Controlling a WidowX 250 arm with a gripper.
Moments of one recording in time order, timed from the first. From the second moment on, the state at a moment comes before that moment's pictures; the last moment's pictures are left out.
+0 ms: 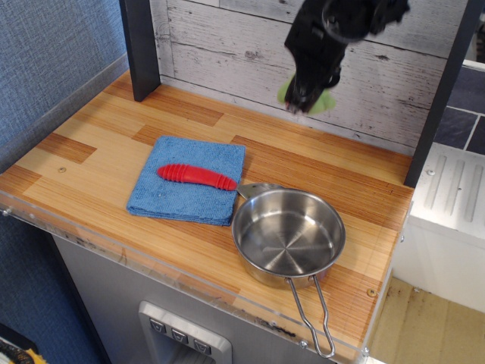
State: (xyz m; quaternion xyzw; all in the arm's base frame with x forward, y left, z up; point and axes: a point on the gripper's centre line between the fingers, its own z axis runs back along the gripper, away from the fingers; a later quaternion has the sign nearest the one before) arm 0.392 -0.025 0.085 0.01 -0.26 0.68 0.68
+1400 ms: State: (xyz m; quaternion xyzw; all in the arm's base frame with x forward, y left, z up) arm 0.388 -0.032 0.045 0.03 -0.23 0.66 0.72
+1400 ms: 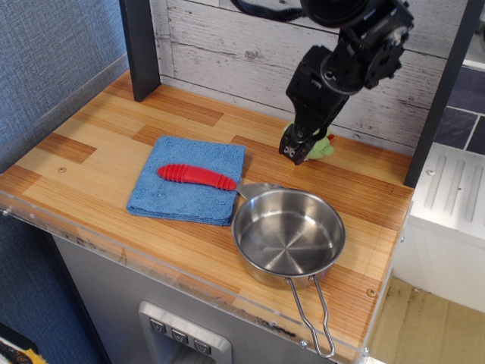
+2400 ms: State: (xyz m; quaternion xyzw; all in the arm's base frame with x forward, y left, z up) arm 0.377 -0.032 0.125 -0.01 -0.30 0.65 0.70
